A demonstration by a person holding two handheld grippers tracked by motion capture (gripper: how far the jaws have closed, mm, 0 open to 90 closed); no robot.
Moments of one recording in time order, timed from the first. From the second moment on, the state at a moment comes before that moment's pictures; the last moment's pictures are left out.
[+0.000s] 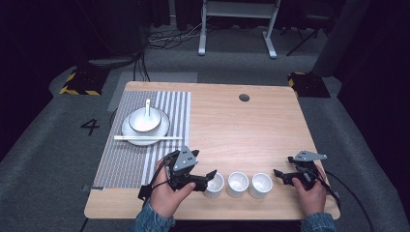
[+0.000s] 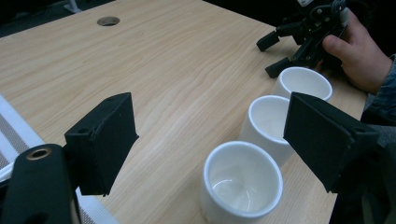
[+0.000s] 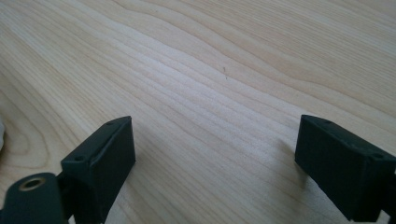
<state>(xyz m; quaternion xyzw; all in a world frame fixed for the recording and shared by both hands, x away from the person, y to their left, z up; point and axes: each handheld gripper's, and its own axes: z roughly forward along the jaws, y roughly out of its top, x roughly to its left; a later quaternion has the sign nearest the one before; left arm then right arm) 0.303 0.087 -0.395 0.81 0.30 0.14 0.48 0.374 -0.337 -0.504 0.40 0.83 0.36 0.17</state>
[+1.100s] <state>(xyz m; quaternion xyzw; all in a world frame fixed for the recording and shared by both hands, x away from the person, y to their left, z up) 0.296 0.056 -0.457 0.82 0.35 0.13 0.44 0.374 -0.337 -0.504 0.40 0.83 0.36 0.17</state>
